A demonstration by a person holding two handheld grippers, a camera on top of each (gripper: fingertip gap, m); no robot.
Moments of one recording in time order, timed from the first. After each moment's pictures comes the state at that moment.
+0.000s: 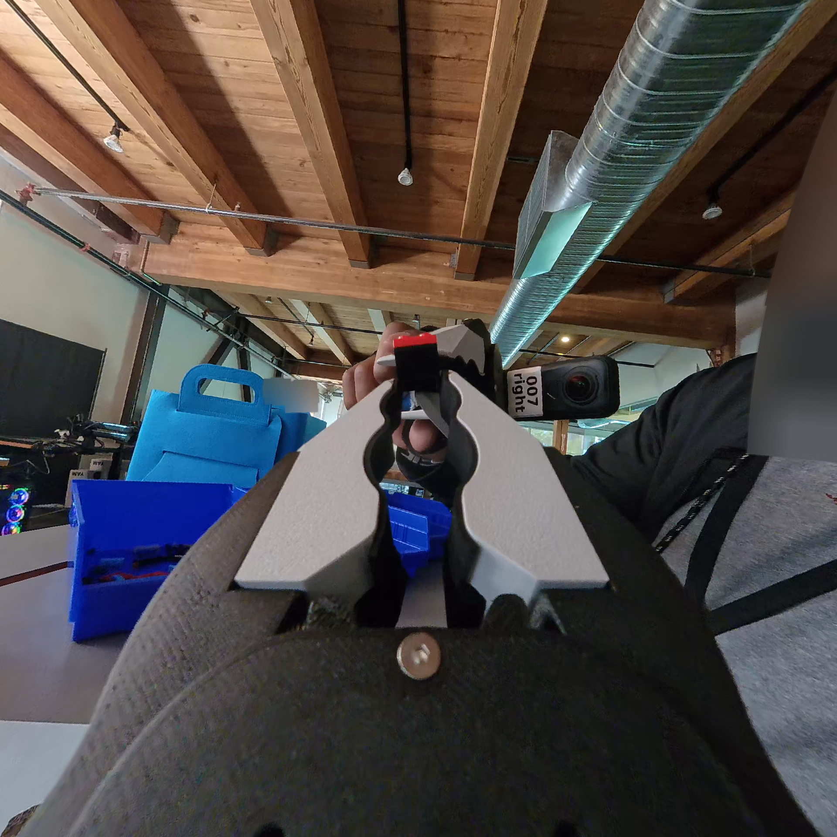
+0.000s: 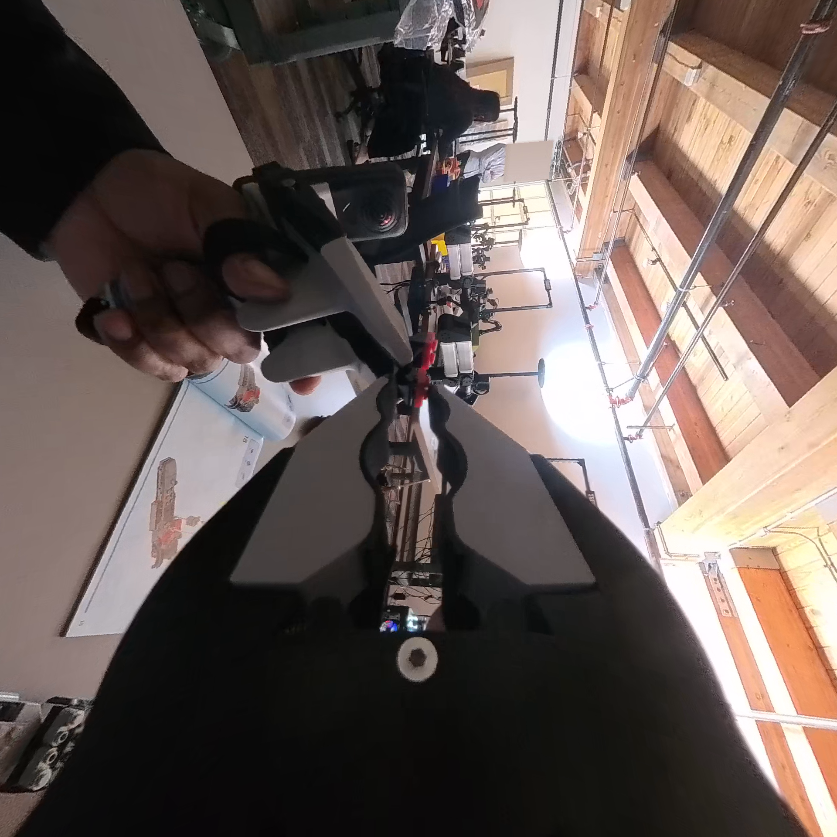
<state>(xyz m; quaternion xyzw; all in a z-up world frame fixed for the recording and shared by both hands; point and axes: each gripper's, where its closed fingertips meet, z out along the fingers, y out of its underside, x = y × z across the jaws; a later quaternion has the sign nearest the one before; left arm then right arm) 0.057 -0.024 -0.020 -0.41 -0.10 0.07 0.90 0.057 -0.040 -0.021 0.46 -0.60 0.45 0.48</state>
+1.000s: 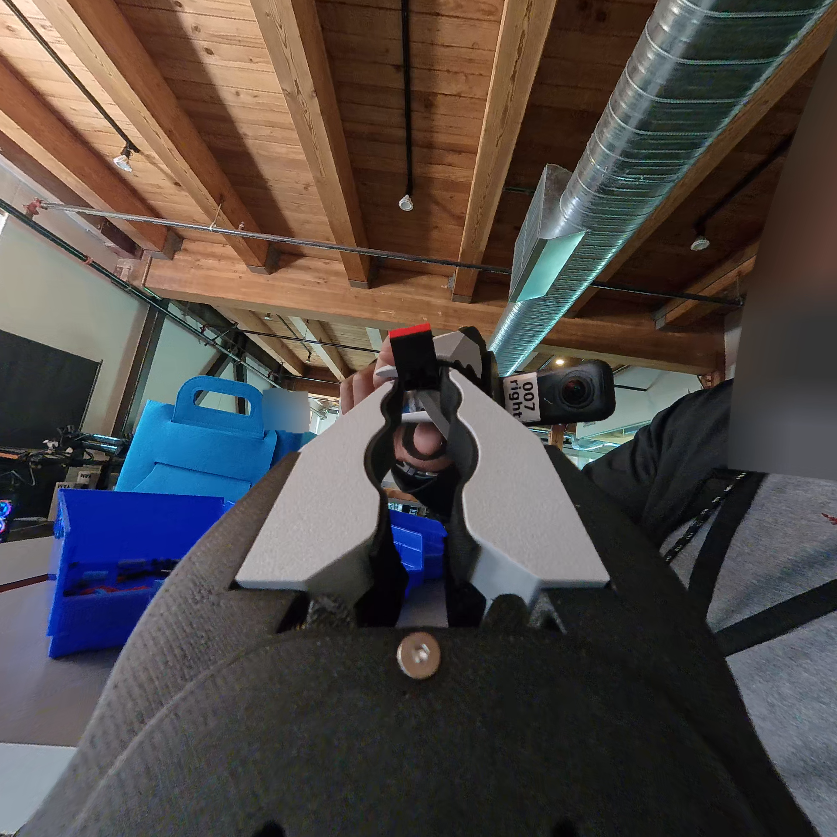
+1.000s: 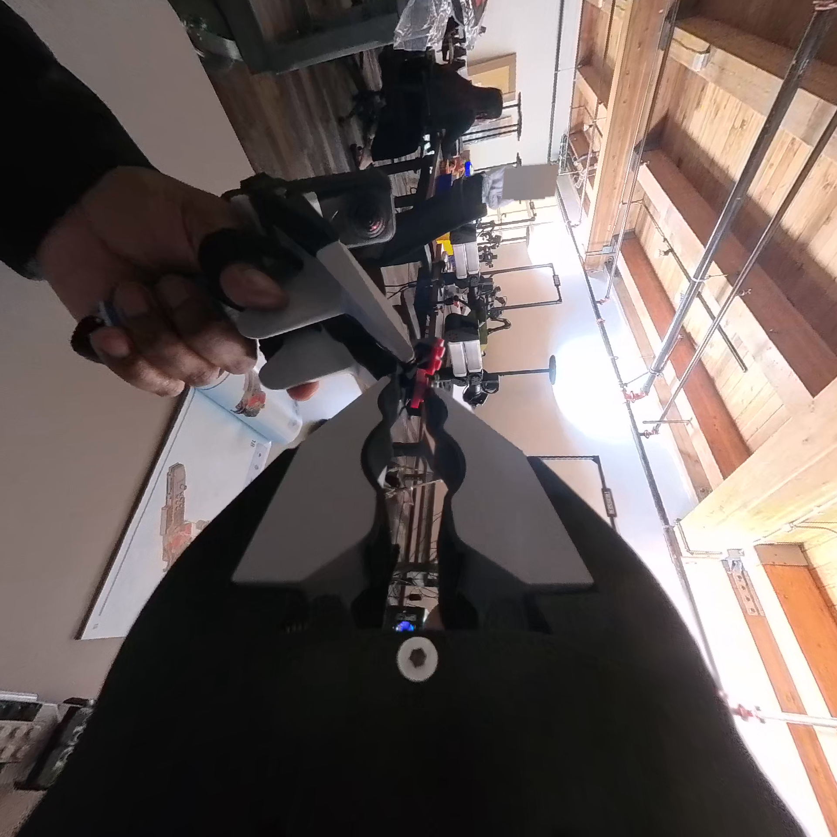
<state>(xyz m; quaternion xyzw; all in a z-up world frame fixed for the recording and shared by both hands) 0.056 -0.026 -0.017 -0.39 -0.10 0.06 0.91 0.056 -0.040 -0.018 0.45 -0.61 0.46 0.46</state>
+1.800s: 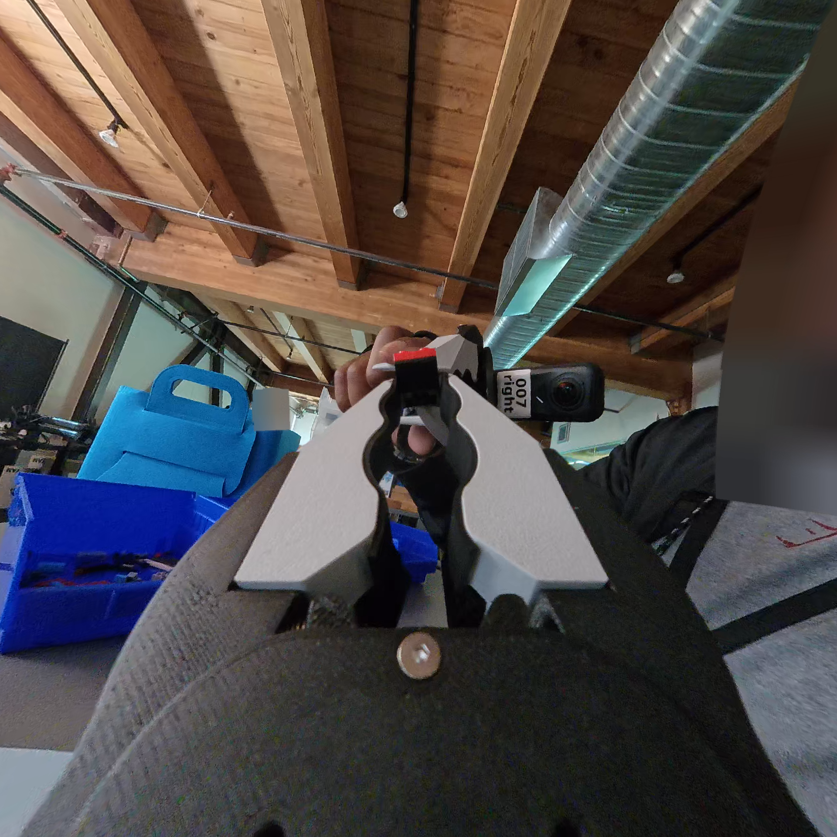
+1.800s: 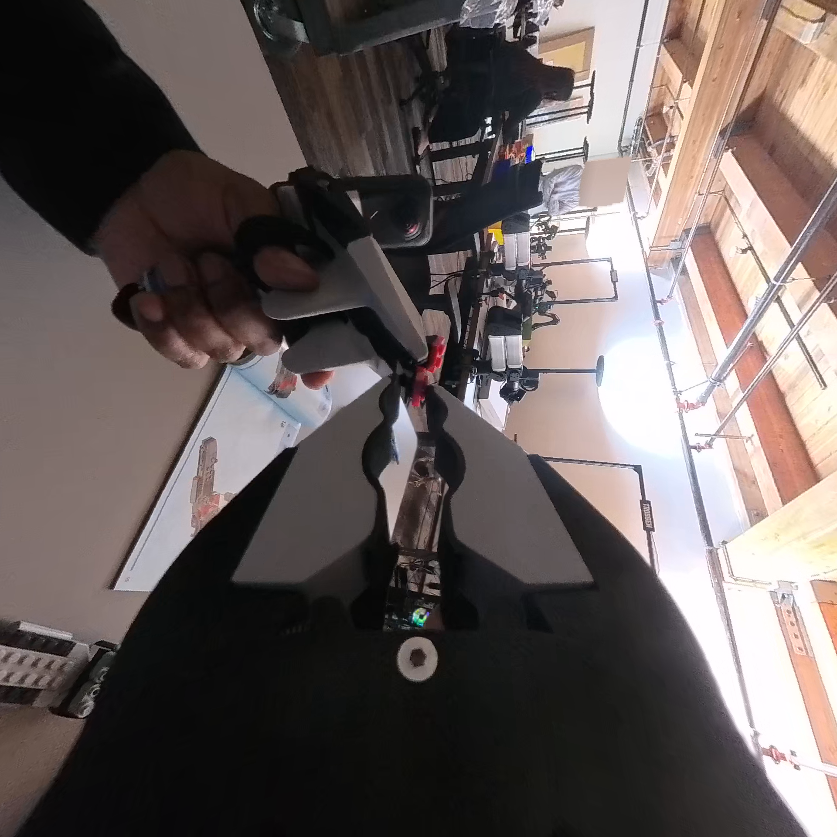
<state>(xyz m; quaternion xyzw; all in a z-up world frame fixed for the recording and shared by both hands) 0.054 -0.031 -0.015 -0.37 -0.12 0.01 0.92 0.055 -0.042 -0.023 0.48 -0.64 0.42 0.43</state>
